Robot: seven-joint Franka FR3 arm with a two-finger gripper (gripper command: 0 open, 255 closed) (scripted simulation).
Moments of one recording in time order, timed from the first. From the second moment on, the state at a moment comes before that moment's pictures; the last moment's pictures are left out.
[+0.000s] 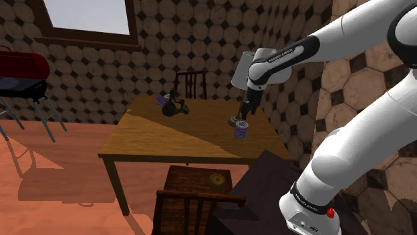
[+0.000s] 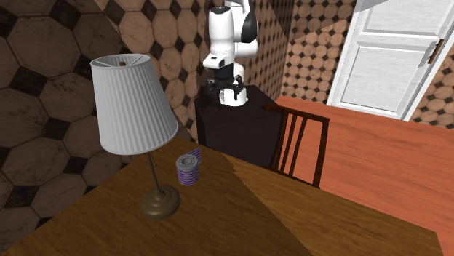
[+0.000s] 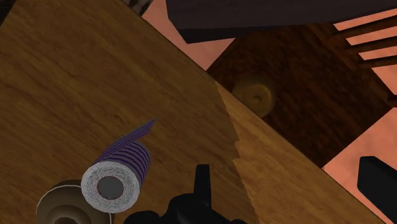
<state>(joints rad) -0.13 -0.27 -0.32 -2.55 -0.06 2.25 -0.35</state>
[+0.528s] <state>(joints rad) -0.16 0.04 -0.40 -2.45 0.04 2.46 -0.55</state>
